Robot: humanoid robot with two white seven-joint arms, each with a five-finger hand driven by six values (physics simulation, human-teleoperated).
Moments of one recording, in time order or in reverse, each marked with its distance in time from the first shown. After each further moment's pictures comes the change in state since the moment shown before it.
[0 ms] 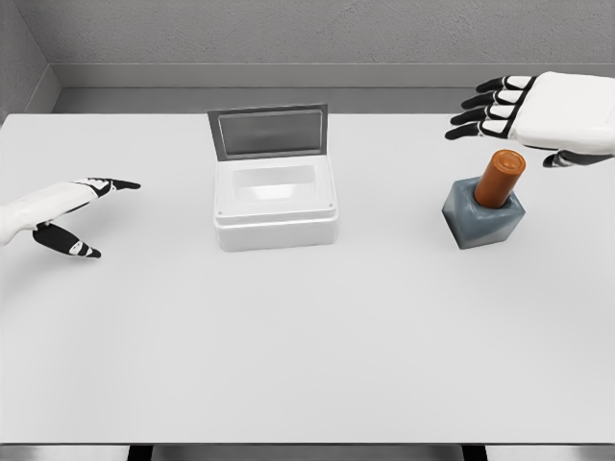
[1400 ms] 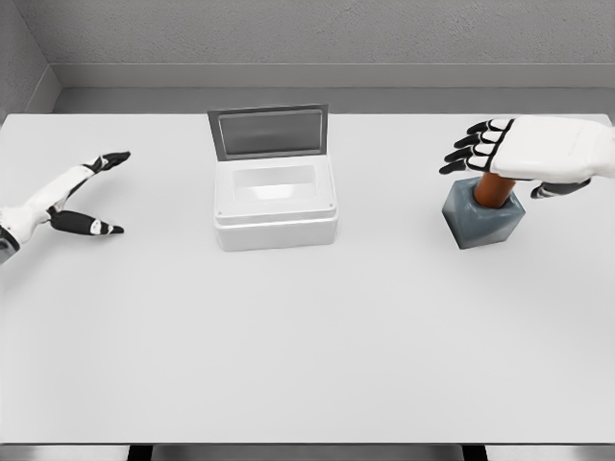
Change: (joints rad) left arm -0.101 -0.099 -0.236 0.250 0.375 0.001 0.196; right arm 0.012 0.062 0.110 0.109 0.098 0.000 0.000
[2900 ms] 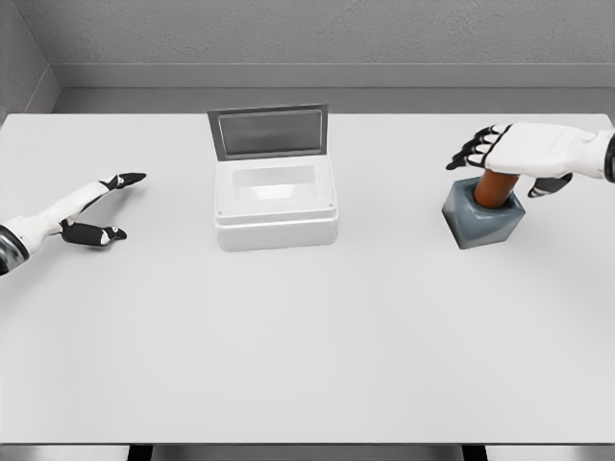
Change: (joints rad) left arm -0.029 0.011 -0.106 0.005 -0.006 0.001 -0.015; right arm -0.015 0.148 0.023 0.243 0.163 0.000 0.000
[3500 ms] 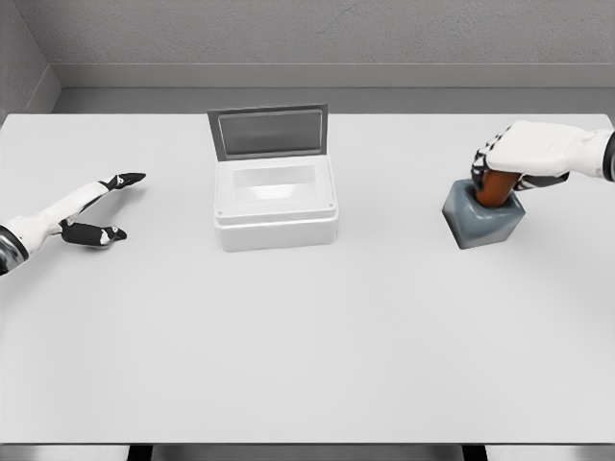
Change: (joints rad) left arm 0.000 0.001 0.000 0.000 0.000 0.000 0.000; right arm -0.005 0.003 0.002 0.007 0.011 0.007 -0.003
